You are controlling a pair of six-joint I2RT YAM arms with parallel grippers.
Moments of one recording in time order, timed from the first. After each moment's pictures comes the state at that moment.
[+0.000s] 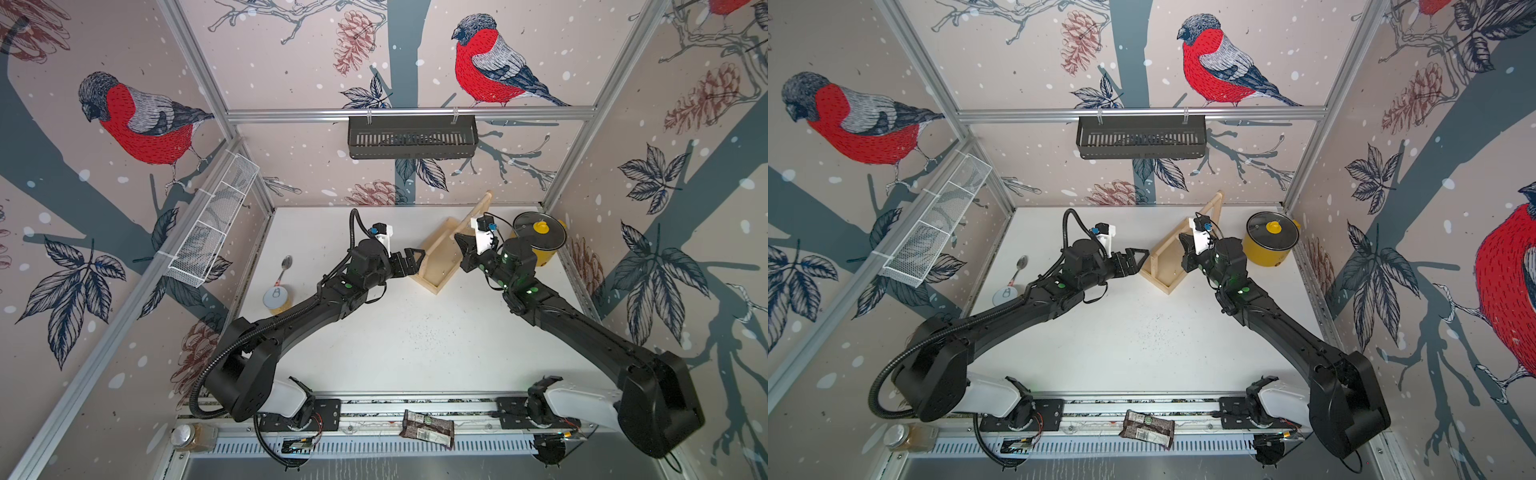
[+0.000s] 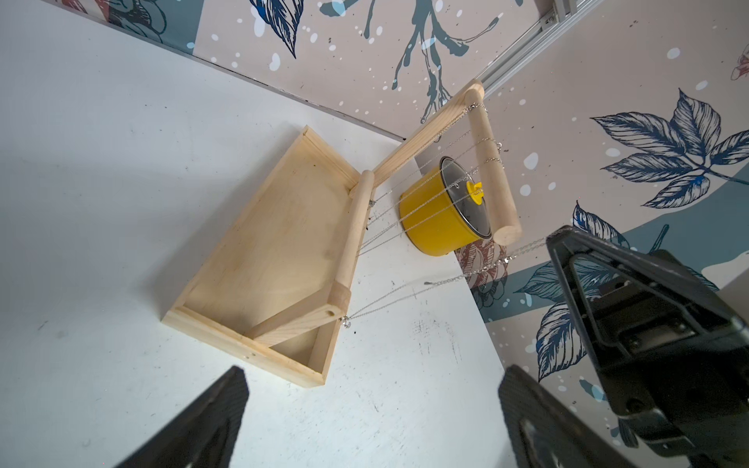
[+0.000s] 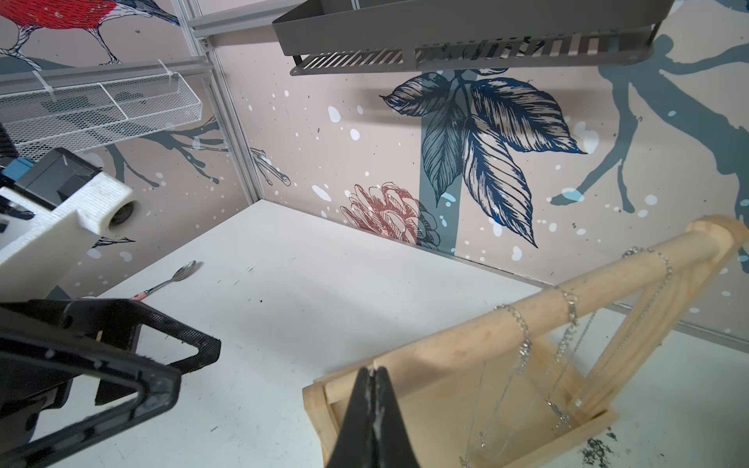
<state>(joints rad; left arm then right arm) -0.63 1.43 0.91 0.19 0.20 -0.72 0.46 1.21 0.77 0.32 -0.18 0.05</state>
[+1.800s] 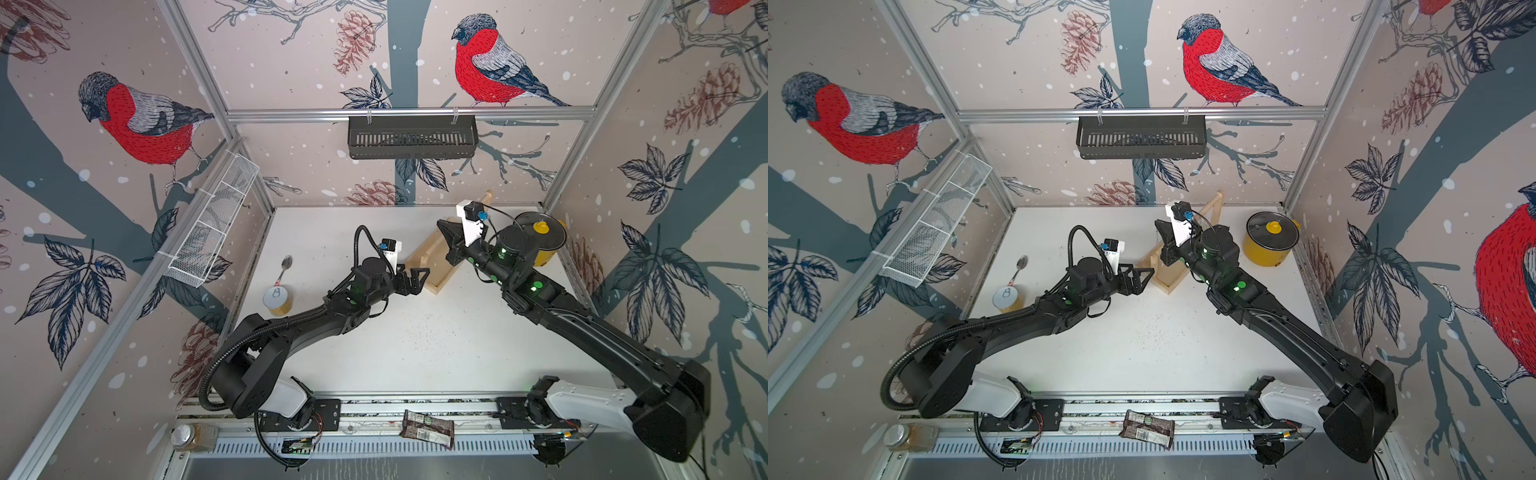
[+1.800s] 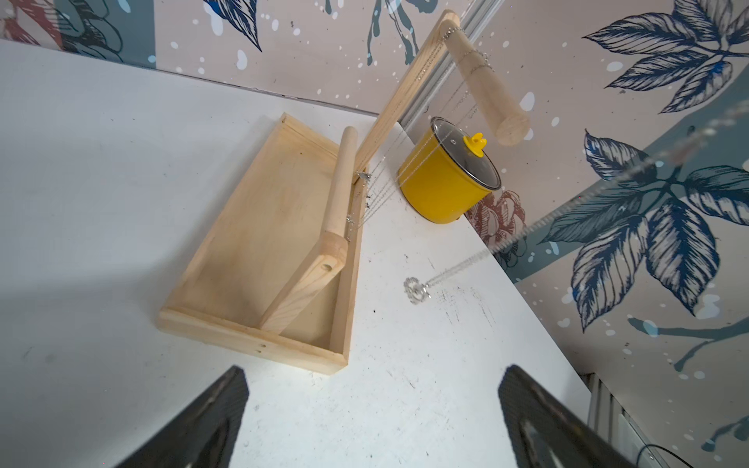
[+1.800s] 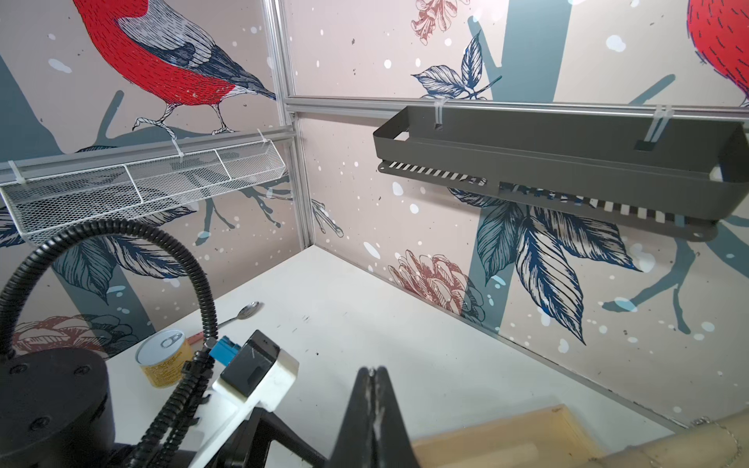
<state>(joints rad) -0.69 1.46 0.75 0.43 0.18 -0.53 0.69 1.18 1.04 0.13 -0.05 0.00</state>
